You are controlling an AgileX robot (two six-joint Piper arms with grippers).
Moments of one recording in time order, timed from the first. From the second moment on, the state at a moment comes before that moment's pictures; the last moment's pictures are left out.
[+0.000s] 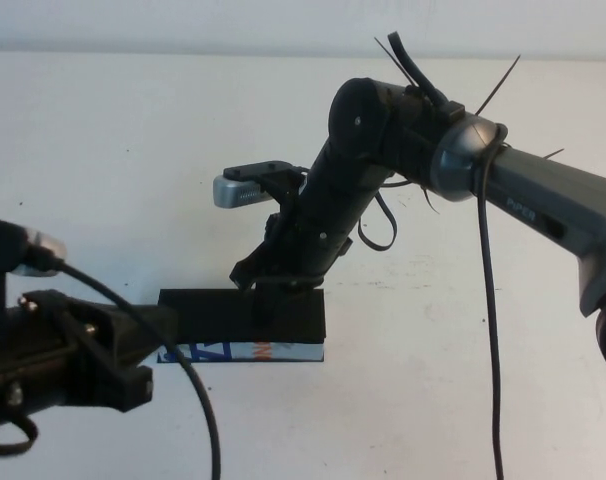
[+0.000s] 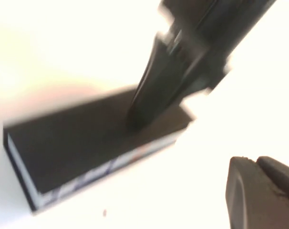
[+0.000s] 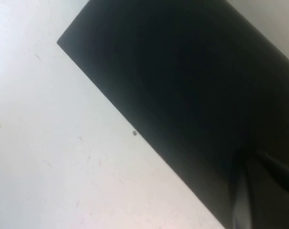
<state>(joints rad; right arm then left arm) 0.62 2.22 -1.93 0.54 1.22 -0.31 -0.35 0.95 -0.51 -1.11 0.49 0.92</state>
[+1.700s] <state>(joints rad) 0.71 1.34 -1.56 0.24 1.20 -0.04 -0.35 0.25 -0.12 -1.00 0.02 0.93</state>
